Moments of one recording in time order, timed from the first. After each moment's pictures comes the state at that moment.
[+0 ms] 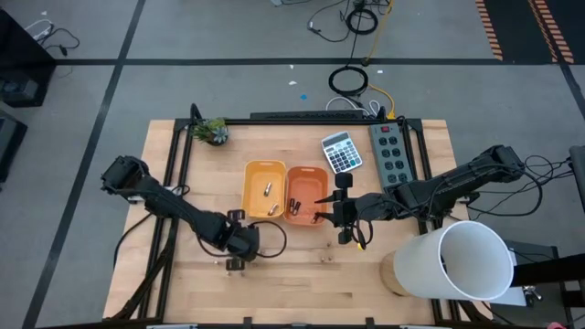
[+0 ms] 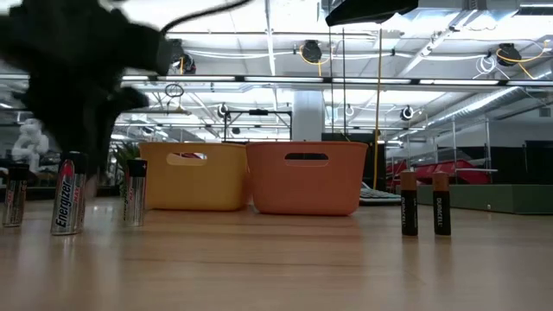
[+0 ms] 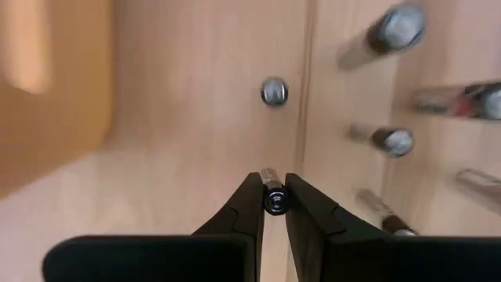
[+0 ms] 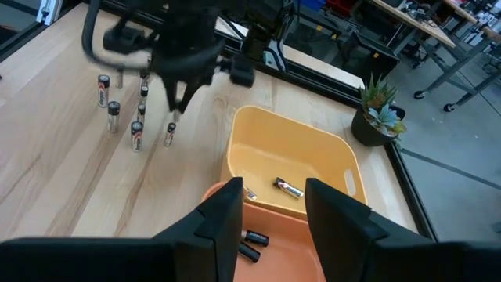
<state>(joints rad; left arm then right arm) -0.46 1.62 0.99 -0.75 -0.13 -0.48 0.31 1.30 0.94 -0.10 0.42 -0.18</state>
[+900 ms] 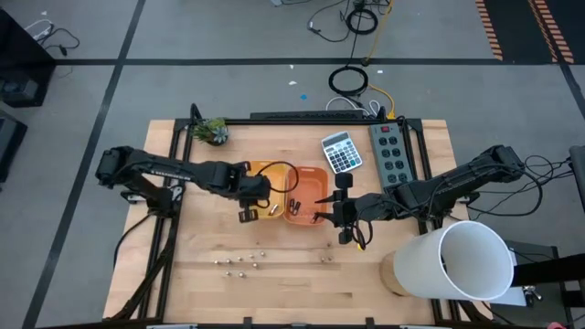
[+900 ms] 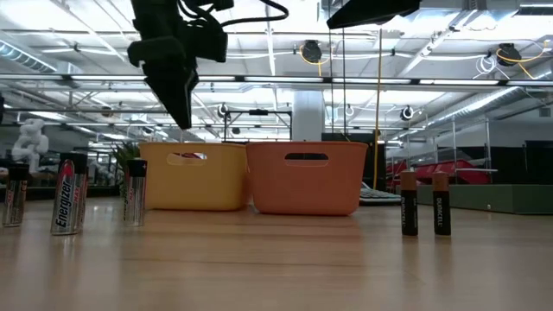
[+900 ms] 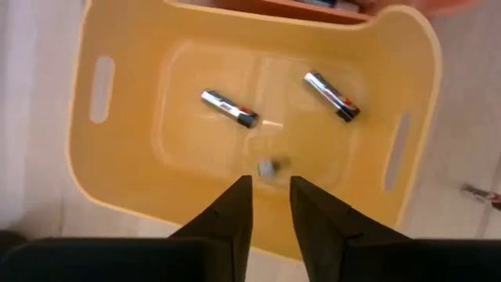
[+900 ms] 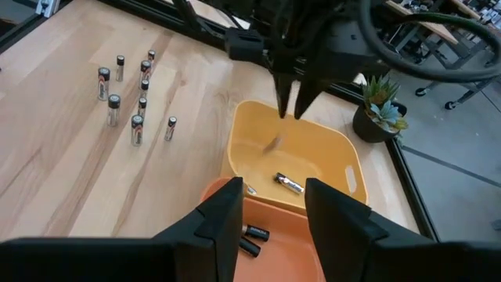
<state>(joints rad) -0.06 1.52 1.15 -0.94 -0.21 -0.16 0.31 1.30 0.94 -0.12 0.42 -0.18</state>
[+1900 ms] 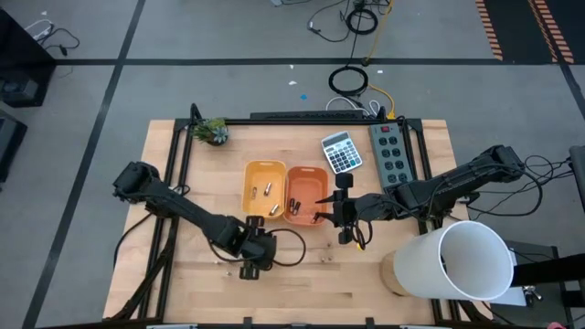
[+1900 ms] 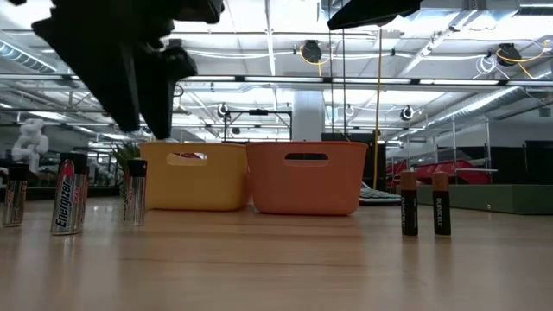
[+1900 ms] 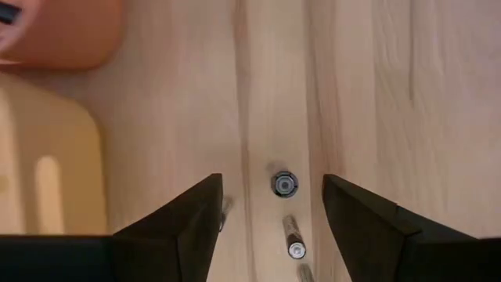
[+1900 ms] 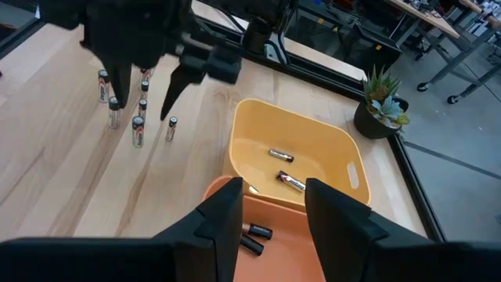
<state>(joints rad) -0.46 1.76 1.25 -0.78 -0.12 -0.36 0.31 1.30 0.94 -0.12 0.42 -0.16</state>
